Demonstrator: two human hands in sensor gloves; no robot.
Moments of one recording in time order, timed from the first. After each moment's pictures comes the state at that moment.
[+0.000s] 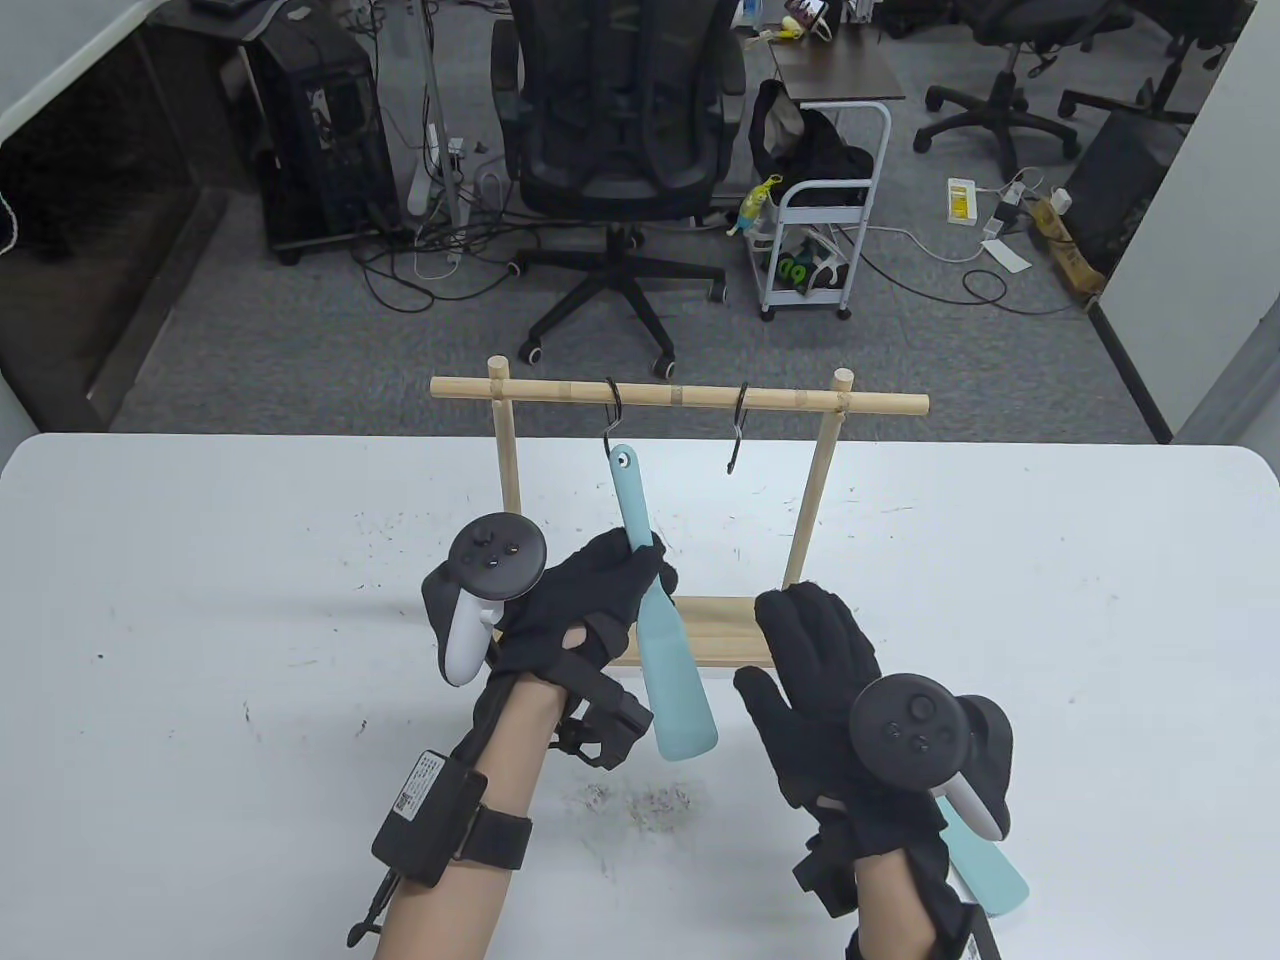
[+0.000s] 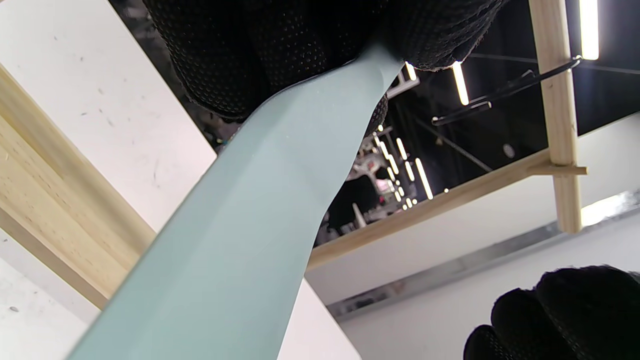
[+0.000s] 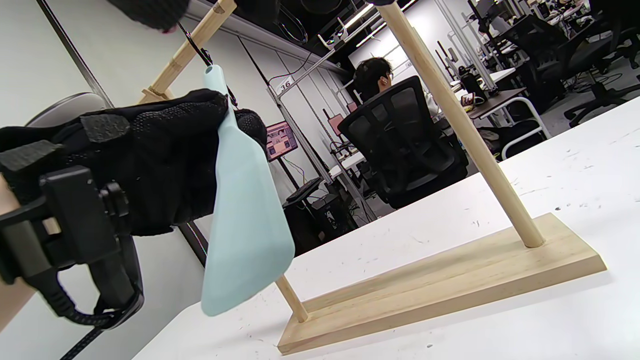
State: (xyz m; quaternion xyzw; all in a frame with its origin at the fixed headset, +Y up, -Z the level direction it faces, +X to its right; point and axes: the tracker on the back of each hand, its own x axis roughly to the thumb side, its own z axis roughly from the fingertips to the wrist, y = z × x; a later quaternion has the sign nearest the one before) left_hand -0.115 -0.611 -0.382 -0.08 -0.06 0.52 0.85; right_hand 0.152 -0.605 -0.281 0.14 -0.06 0.93 0.32
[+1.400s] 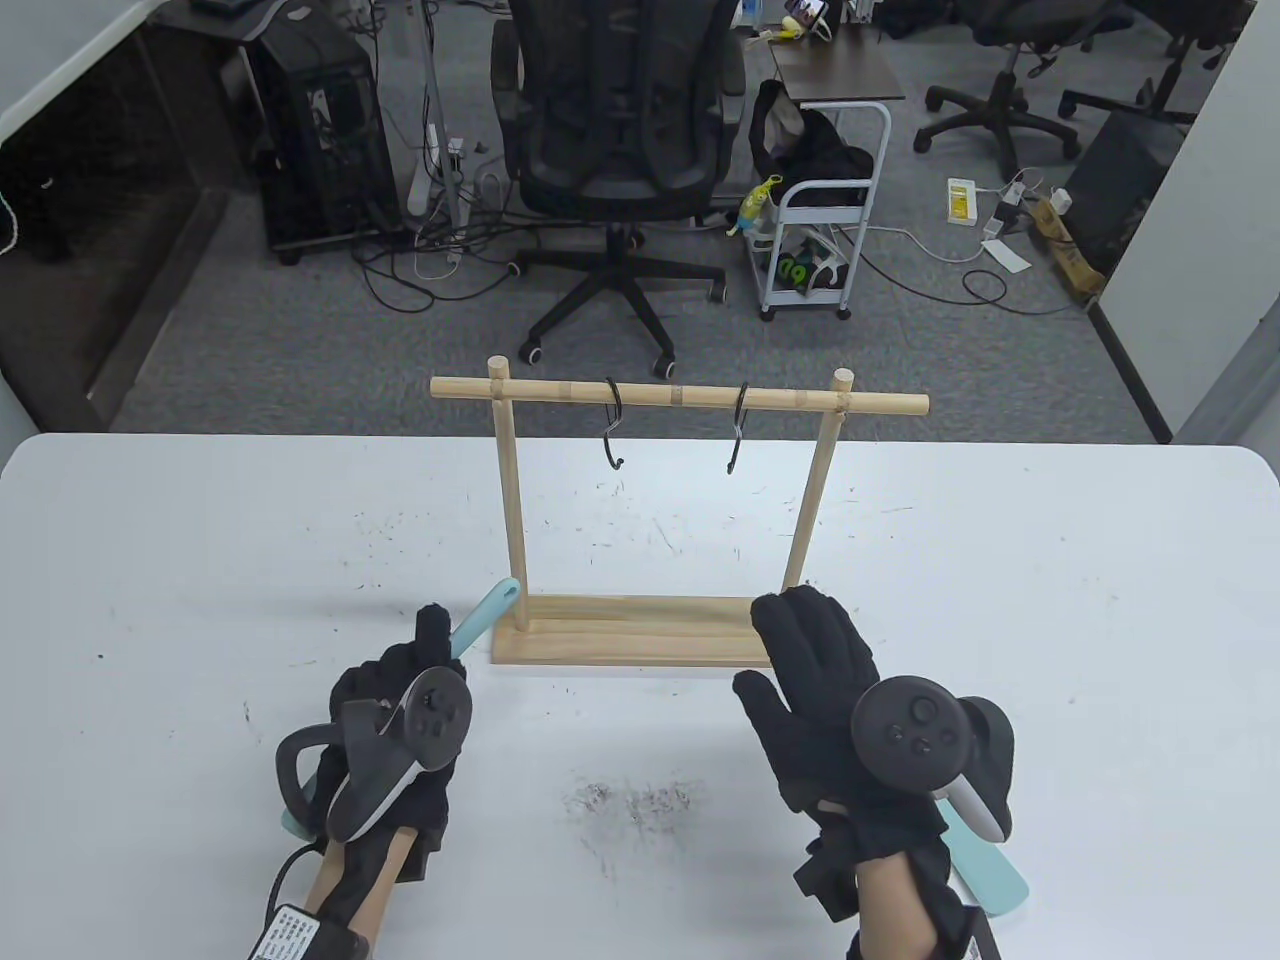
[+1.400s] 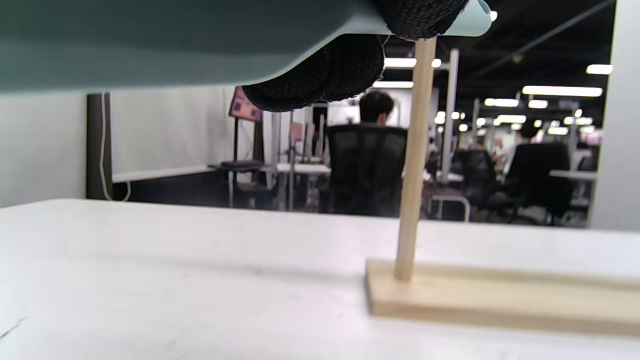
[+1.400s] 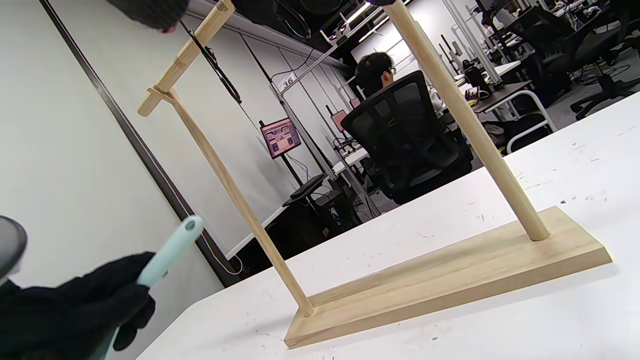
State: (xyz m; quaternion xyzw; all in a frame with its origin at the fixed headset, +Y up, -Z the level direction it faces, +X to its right) left_hand -0.213 -0.658 -0.297 0.06 0.07 0.00 1.00; right_hand 0.153 -0.606 -0.279 0.15 -0.05 0.93 0.33
